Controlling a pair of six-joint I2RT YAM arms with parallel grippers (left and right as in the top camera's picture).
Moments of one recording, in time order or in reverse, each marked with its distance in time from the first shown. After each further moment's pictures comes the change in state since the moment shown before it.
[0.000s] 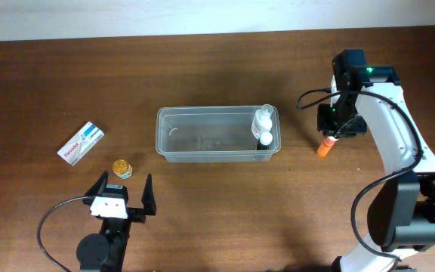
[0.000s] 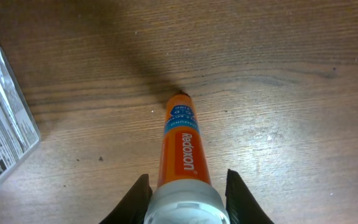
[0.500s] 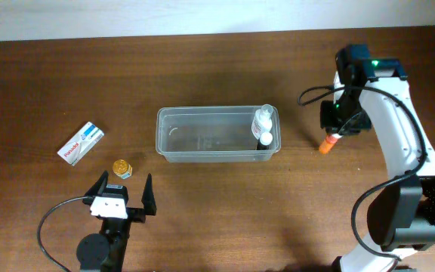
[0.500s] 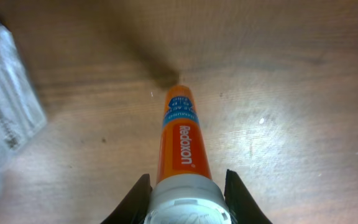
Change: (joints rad) left arm 0.000 0.000 0.000 0.000 0.000 0.000; right arm 0.000 0.002 0.106 -0.124 -0.001 0.000
